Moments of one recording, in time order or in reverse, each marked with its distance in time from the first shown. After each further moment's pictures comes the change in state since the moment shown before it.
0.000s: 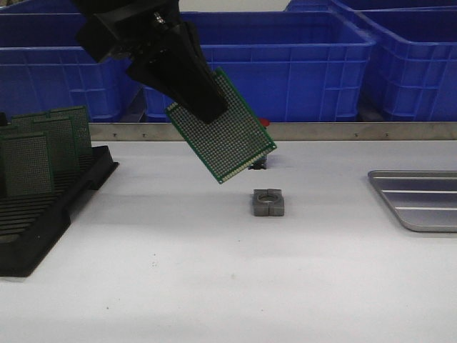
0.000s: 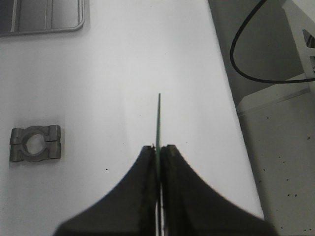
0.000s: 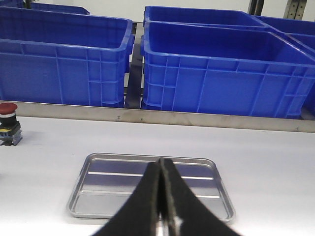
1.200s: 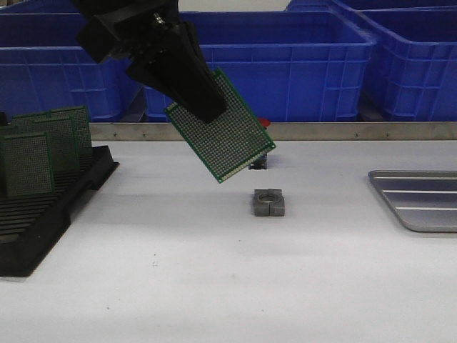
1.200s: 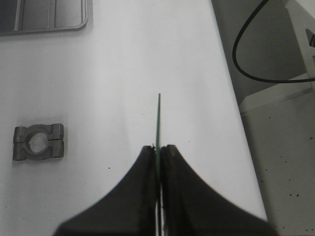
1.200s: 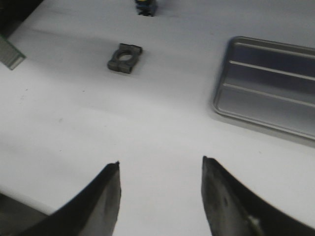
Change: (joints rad) left arm 0.000 0.000 0.000 0.000 0.000 0.002; right arm 0.423 0.618 -0.410 0.186 0.407 -0.042
